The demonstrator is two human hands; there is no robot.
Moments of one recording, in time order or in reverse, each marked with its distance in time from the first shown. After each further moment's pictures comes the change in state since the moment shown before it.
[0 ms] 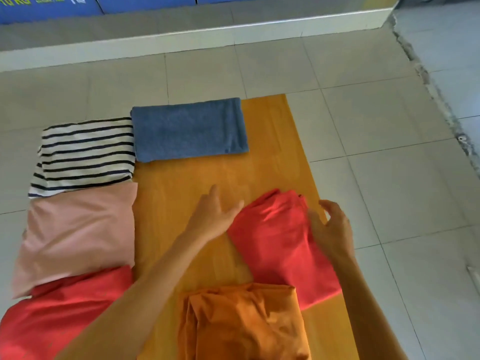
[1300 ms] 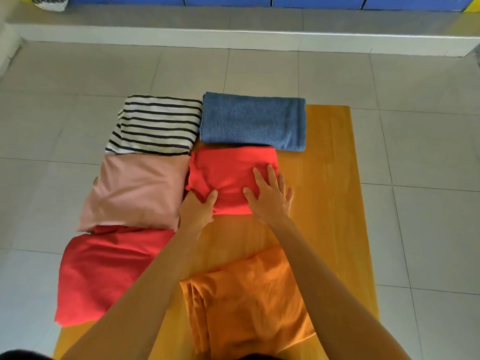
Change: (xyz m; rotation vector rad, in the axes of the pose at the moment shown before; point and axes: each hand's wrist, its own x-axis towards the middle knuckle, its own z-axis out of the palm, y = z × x) left_hand -0.008 -0.117 -0.031 -0.636 0.448 -0.369; right_hand -0.016 -0.126 0.164 -0.476 -0.377 -0.508
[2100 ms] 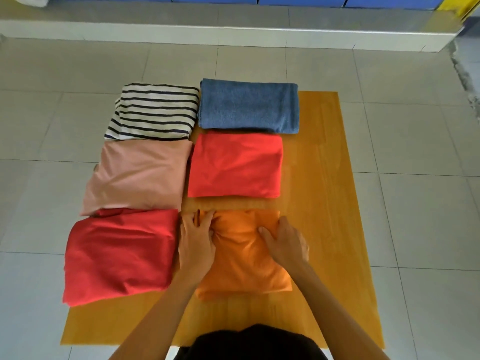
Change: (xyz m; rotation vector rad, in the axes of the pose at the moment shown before) left_hand -0.092 -0.098 -0.020 0.628 0.046 0.513; right_hand -0.140 0.046 0.031 0.042 -0.021 0.252
